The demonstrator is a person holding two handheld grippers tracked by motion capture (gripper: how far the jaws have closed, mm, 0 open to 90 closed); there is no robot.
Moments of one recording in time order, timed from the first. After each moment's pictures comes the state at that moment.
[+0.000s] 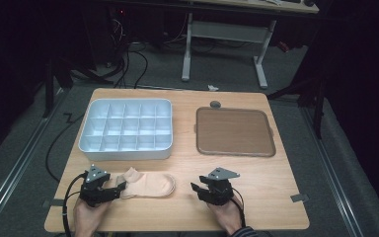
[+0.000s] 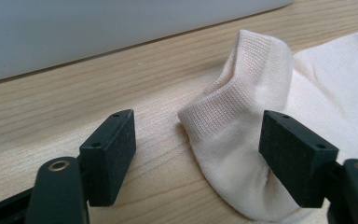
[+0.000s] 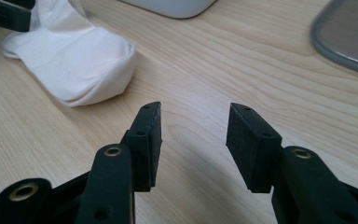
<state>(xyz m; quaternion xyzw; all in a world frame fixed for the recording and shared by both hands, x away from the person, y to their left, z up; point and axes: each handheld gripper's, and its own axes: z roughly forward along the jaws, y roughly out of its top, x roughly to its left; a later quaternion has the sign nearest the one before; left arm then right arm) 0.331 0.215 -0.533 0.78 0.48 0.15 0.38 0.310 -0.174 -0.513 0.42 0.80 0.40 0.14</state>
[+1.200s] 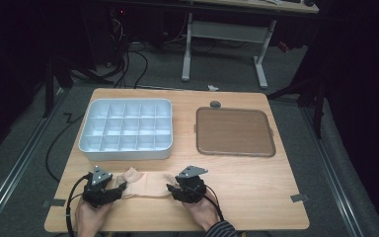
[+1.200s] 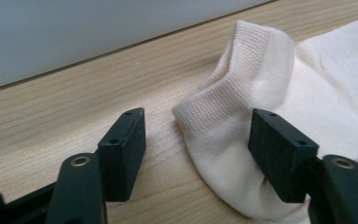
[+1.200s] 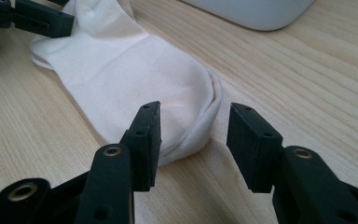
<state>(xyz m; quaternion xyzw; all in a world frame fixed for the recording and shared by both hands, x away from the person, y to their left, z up) 0.326 0.205 -0.533 0.79 0.47 0.18 0.36 0.326 -0.103 -0.521 0.39 0.83 0.38 0.12</state>
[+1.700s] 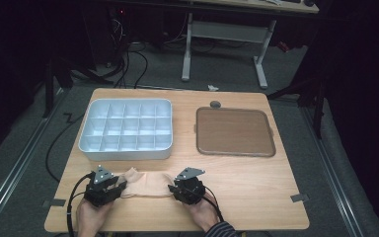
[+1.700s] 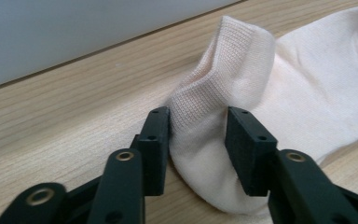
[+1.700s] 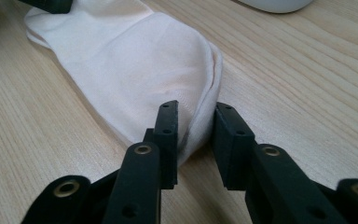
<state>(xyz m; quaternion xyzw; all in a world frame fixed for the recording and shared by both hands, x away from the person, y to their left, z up) 0.327 0.200 -0.529 0.80 0.45 0.16 0.36 0.325 -0.099 -0.527 0.38 0.84 0.36 0.11</state>
